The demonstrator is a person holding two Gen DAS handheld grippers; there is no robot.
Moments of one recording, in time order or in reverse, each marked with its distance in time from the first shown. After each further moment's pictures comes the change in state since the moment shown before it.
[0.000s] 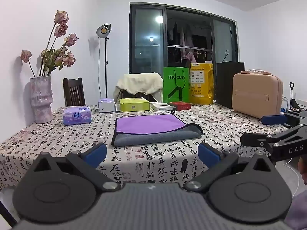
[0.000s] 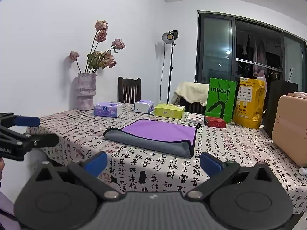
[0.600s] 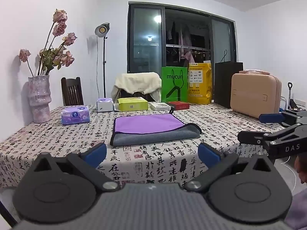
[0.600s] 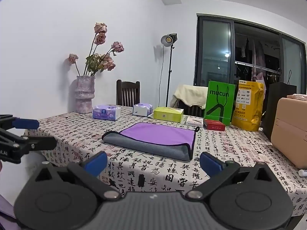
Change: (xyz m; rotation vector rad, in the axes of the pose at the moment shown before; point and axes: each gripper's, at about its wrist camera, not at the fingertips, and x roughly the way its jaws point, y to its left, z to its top) left arm 0.003 0.002 -0.001 -0.007 0.016 -0.011; right arm 0.001 -0.003 -0.001 0.015 -0.029 -0.005
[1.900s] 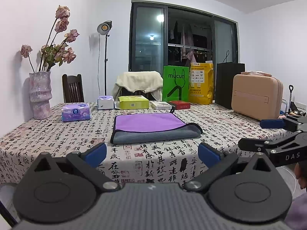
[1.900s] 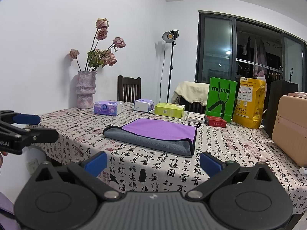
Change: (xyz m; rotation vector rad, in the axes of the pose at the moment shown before) left arm 0.001 0.004 0.000 -0.023 0.006 0.000; right arm 0.005 0.006 -0.004 -0.009 0.028 0.004
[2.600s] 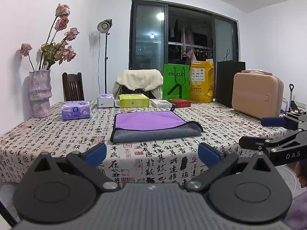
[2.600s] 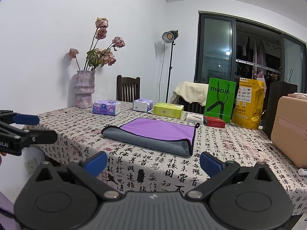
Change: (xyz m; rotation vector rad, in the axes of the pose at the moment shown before) left arm 0.001 -0.002 -0.002 -0.003 0.012 0.003; right arm -0.001 -0.001 0.000 -0.007 0.001 -0.006
